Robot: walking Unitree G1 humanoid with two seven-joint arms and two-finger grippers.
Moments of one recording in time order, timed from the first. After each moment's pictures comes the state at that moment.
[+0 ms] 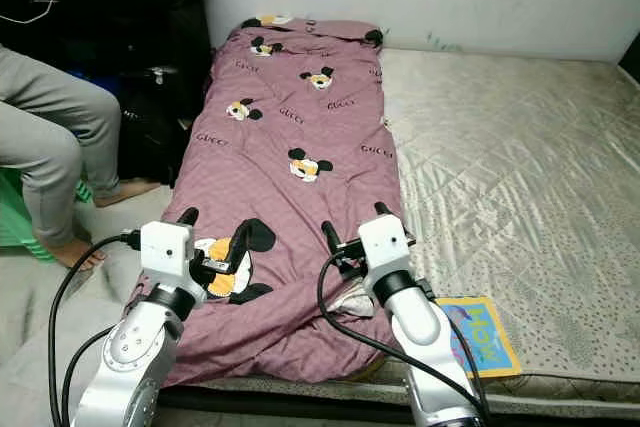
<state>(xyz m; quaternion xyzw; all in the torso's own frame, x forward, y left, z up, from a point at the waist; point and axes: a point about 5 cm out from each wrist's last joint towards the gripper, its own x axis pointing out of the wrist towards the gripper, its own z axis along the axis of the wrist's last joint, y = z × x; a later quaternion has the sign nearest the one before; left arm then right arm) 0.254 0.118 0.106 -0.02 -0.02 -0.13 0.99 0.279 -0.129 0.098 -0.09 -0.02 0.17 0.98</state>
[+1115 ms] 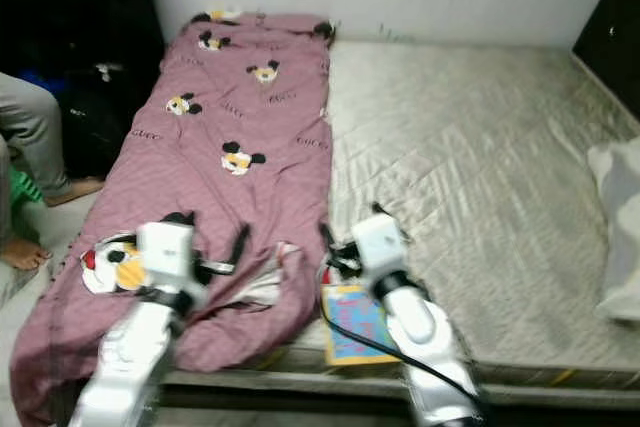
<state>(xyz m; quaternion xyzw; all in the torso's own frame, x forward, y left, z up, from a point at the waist) 0.256 0.109 0.106 -0.03 -0.01 -0.15 0.99 0.280 -0.134 0.096 -0.10 -0.01 0.16 0.98</state>
